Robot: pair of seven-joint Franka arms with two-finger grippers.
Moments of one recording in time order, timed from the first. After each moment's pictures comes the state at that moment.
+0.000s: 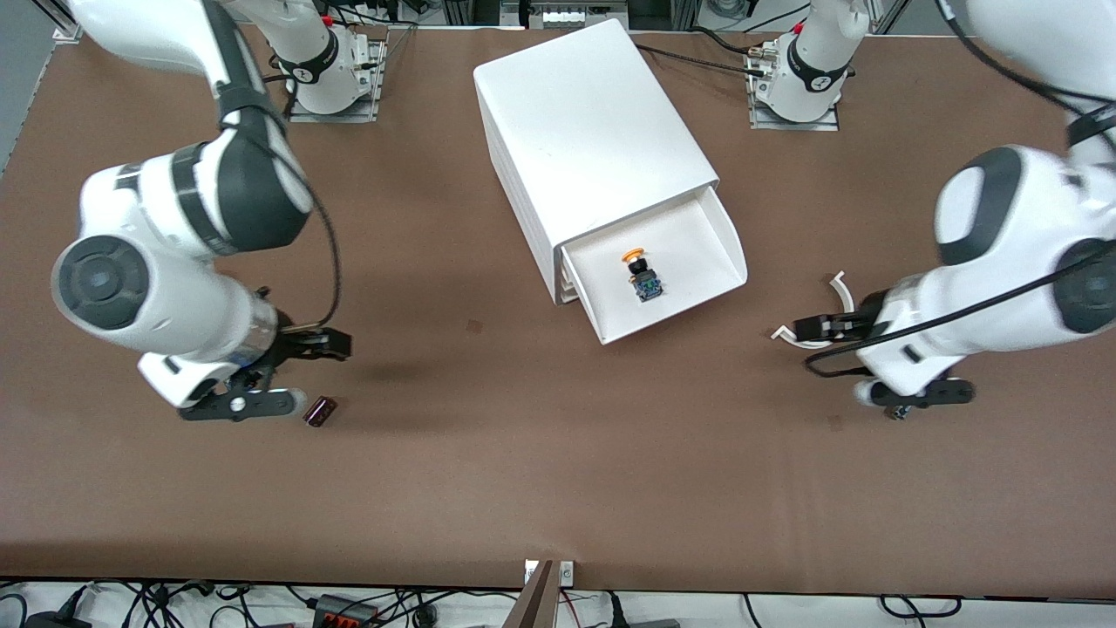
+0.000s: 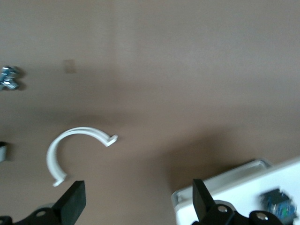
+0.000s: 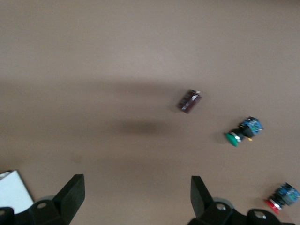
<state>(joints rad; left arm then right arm) -0.08 0.53 -0.17 -1.26 -0.07 1.65 -0.33 0.25 0.67 -0.03 -0.97 0.02 1.56 0.18</state>
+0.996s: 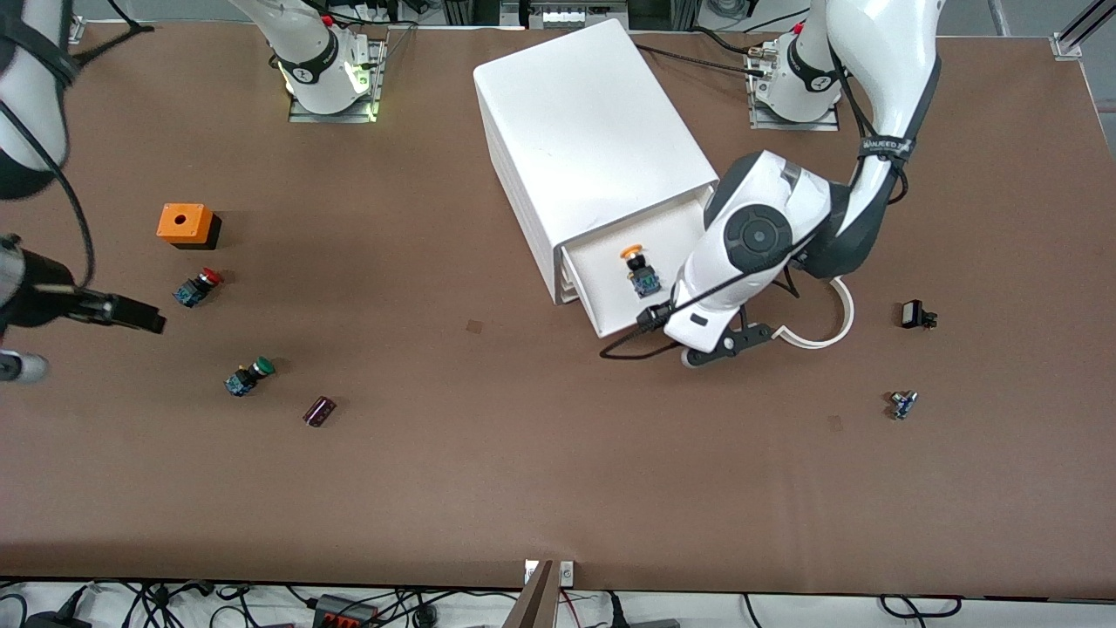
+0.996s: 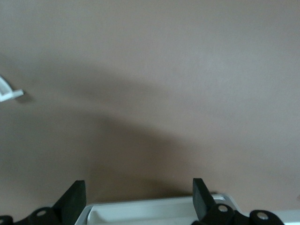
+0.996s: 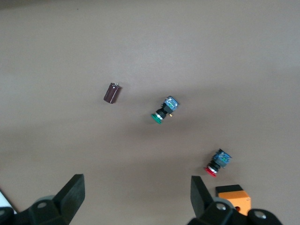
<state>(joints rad) -0.31 0.47 -0.21 -1.63 -0.01 2.03 -0.86 0.00 0.39 -0.03 -1.20 0.02 1.55 0.09</state>
